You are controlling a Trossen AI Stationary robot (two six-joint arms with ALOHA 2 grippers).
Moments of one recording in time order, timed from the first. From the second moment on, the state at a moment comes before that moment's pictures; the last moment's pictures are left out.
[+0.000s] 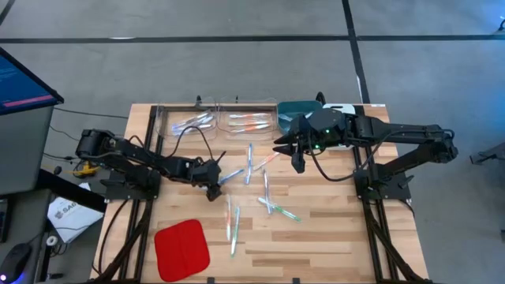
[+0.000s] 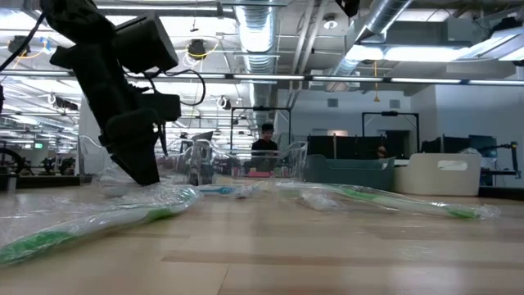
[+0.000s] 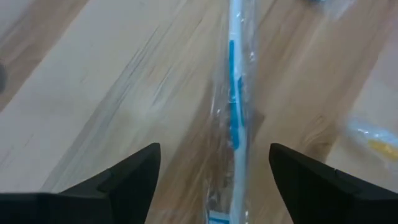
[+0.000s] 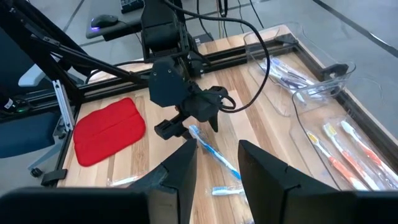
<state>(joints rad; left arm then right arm) -0.07 1.45 0.56 -0.23 -0.26 -0.57 -0.03 1.28 1.33 -0.53 0.03 0.20</state>
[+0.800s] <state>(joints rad) -0.06 1.59 0.59 -0.12 -0.26 -0.53 -0.03 1.30 1.33 -0.54 0.03 0.20</state>
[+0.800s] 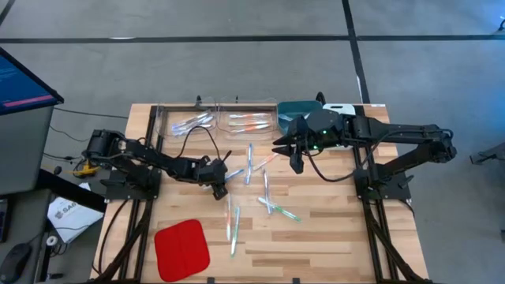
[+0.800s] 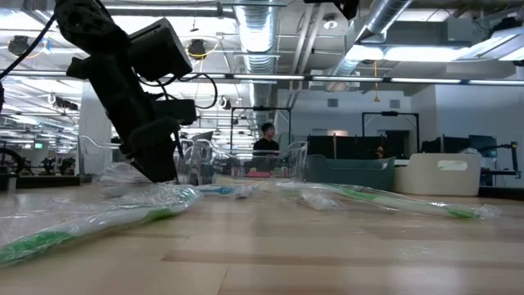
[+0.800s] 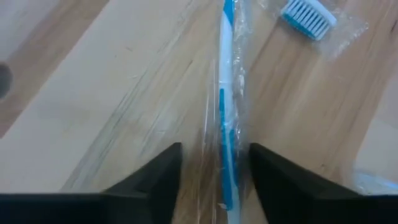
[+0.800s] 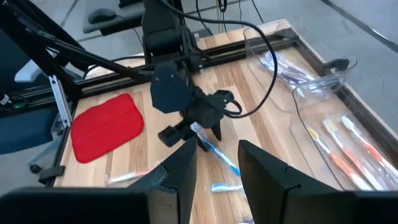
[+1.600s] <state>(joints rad) -0.08 1.32 0.72 -0.35 -0.05 -0.46 -0.04 1.30 1.33 -0.61 -0.03 -0.01</state>
